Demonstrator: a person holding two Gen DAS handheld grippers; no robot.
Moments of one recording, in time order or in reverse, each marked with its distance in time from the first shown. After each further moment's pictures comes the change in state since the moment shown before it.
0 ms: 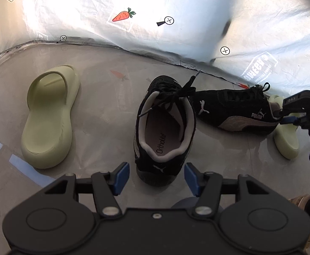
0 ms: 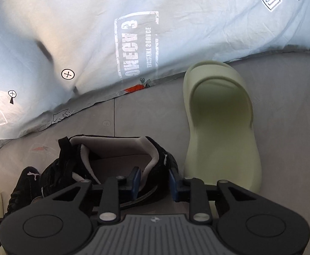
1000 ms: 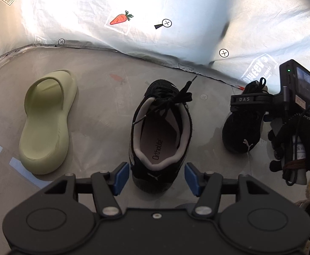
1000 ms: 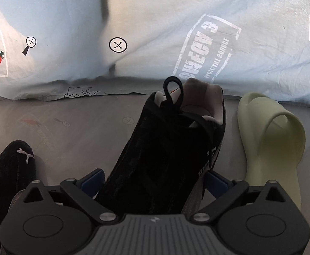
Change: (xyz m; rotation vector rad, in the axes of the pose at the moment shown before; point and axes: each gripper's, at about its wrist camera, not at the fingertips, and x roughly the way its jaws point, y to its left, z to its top) left arm 0.004 -0.003 0.004 -0.010 -0.005 -0.003; right arm 0.039 0.081 -0.045 -0.274 -0.057 -0.042
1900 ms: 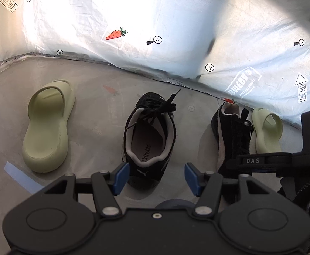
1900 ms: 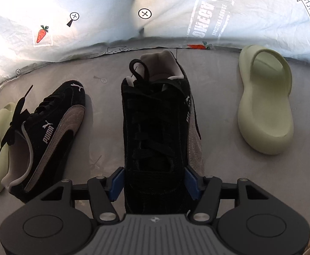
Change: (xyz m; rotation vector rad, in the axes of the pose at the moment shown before) left arm -0.041 -0.009 -0.010 0.011 -0.092 -0.053; right arm -0.089 -0.008 -0.085 0.037 0.134 0.151
